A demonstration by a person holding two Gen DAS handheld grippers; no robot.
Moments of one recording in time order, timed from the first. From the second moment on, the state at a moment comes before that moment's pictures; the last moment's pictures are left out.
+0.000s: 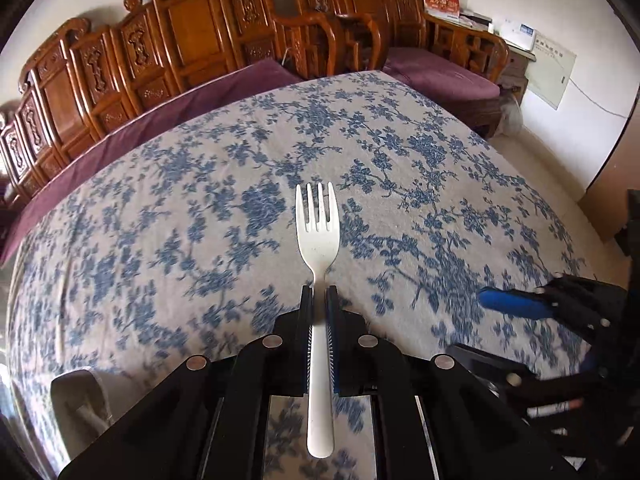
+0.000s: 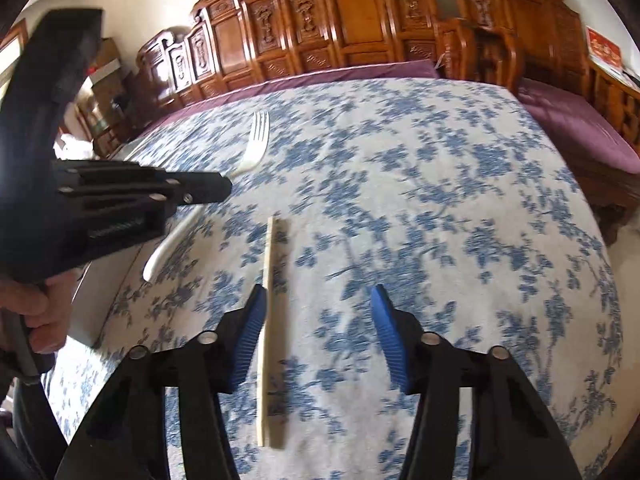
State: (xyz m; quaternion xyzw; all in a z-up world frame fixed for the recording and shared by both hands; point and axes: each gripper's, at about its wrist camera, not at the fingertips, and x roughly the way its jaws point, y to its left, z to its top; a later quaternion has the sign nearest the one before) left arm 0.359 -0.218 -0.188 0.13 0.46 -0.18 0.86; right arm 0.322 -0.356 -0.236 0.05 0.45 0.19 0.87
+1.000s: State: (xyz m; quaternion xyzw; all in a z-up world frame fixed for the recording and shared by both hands) left arm 0.245 -0.123 -0.149 0.12 0.44 -0.17 0.87; right arm 0.296 -0.294 -0.261 -0.06 0.50 0.15 0.85
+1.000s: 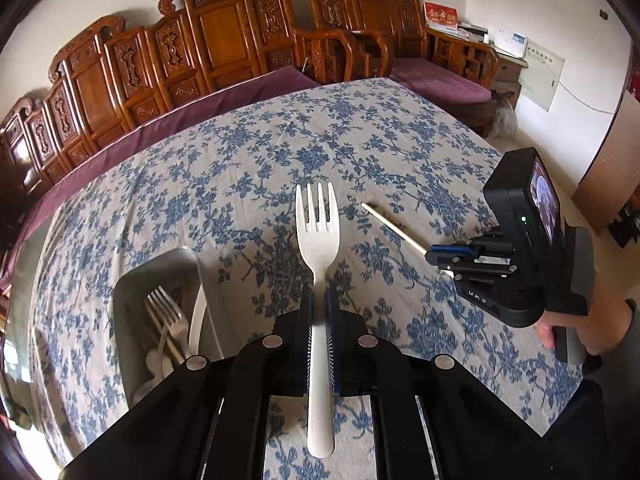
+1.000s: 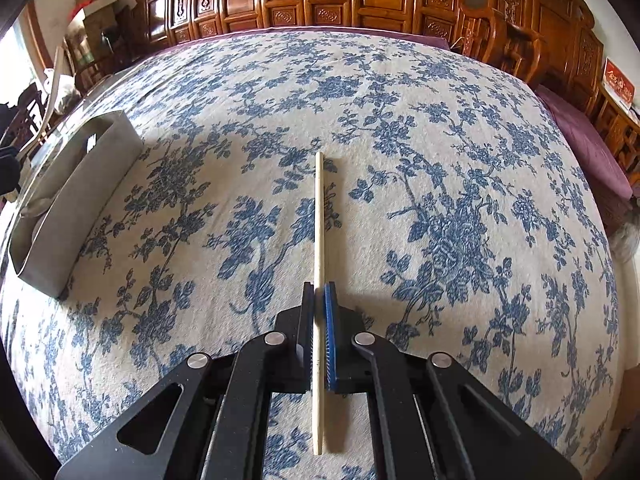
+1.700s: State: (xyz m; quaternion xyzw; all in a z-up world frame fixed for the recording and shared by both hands) left arm 0.202 -0.031 -0.130 0.07 0.43 -0.13 0.89; right arm 0.225 -0.264 -0.172 -0.07 0.45 0.16 0.88
